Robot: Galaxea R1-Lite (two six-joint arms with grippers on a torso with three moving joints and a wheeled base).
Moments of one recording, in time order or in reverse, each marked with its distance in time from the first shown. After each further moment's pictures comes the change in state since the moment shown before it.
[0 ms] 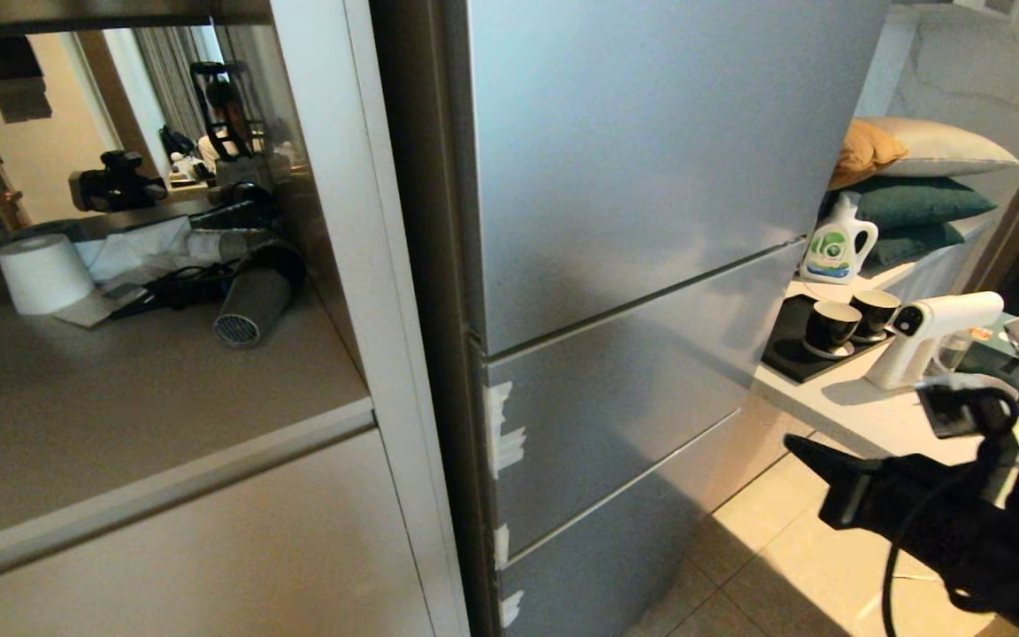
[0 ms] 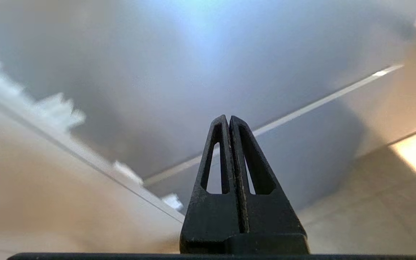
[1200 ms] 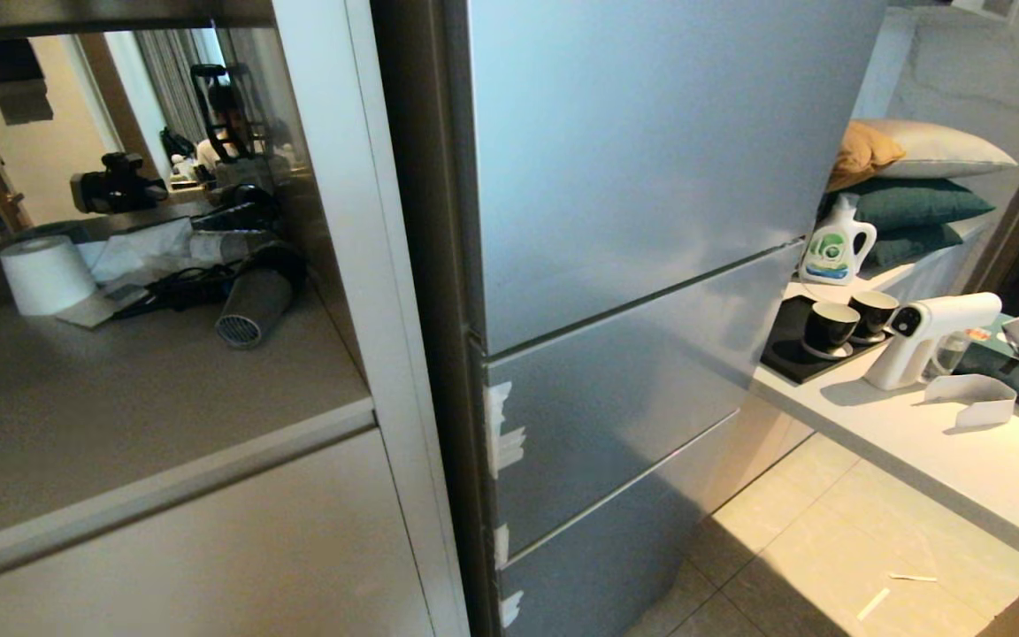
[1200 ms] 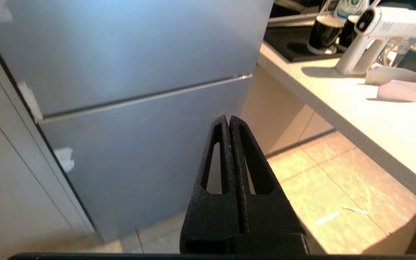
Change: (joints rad) left arm 0.000 0.000 0.000 0.000 0.000 -0.001; right arm -0.281 -1.515 0.163 1.221 0.050 -0.355
